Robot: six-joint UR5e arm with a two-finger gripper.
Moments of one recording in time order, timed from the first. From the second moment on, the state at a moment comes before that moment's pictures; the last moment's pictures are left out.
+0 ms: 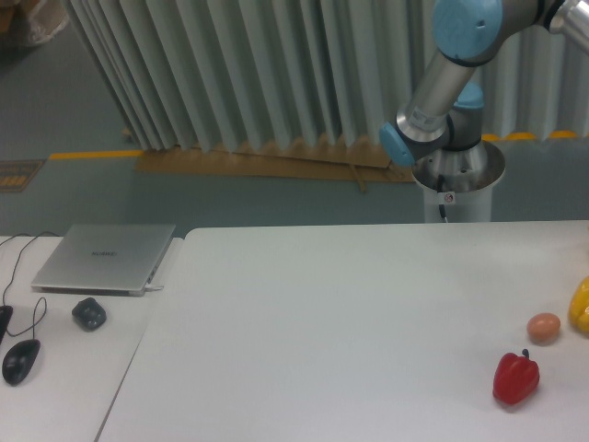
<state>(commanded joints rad) 2.84 -2.13 -1.40 -1.12 1.59 1.90</state>
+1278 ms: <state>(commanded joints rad) 2.84 -2.11 -1.41 -1.13 1.59 1.90</state>
